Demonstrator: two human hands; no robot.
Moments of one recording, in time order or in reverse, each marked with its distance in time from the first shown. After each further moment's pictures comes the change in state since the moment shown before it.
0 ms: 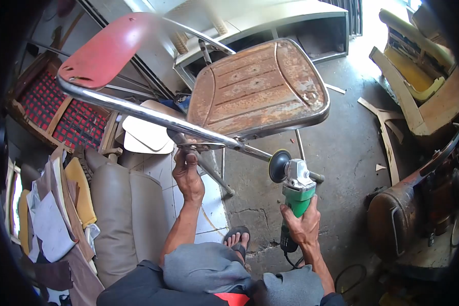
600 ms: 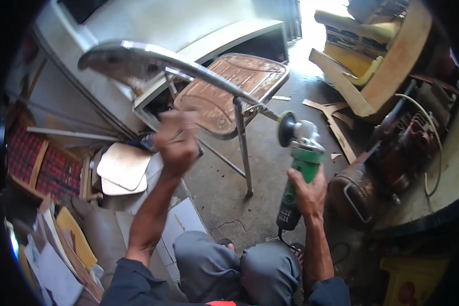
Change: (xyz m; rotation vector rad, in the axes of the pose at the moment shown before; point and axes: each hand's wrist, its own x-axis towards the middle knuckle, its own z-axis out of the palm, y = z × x) left_hand 0.098 0.139 0.138 0.303 -0.432 0.567; right_hand 0.026 -0.085 -0.097 0.263 0.372 -0.025
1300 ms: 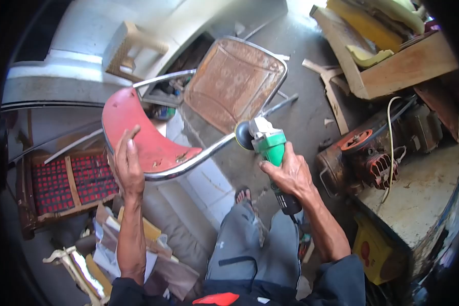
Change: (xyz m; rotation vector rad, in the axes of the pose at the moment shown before) left_hand 0.243 0.058 -0.136 0.443 -0.445 -0.454; right_hand 0.097 -0.262 0.020 -0.555 -0.606 0.410
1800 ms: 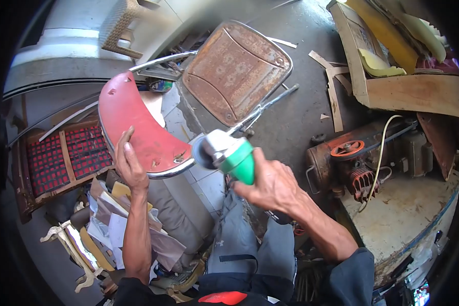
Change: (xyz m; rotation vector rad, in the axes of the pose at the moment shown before) left_hand -0.005 0.012 0.008 0.032 0.092 -0.158; right_hand -0.002 -0.084 -0.056 -0.230 -0.413 -0.184
